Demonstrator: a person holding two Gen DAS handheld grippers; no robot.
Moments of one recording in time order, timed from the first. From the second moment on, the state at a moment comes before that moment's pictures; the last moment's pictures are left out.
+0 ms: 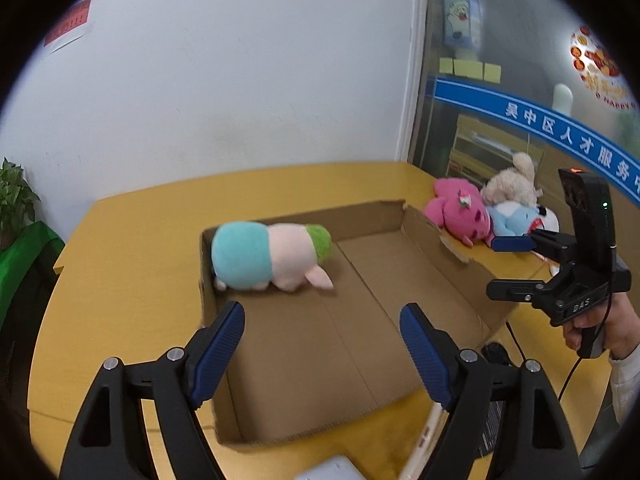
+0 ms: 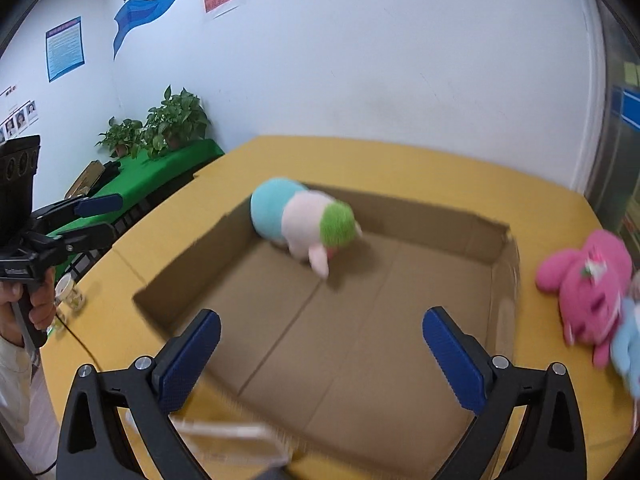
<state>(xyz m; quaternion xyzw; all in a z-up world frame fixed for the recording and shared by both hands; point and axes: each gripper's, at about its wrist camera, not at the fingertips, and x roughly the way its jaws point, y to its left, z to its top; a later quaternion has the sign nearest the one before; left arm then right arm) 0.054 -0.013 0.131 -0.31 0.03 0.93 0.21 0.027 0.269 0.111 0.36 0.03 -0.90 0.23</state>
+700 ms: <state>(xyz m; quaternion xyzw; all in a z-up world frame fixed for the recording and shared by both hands) 0.116 0.033 0.010 -0.43 -0.05 0.84 0.33 0.118 0.255 0.005 0.47 0.05 -0.82 0.34</state>
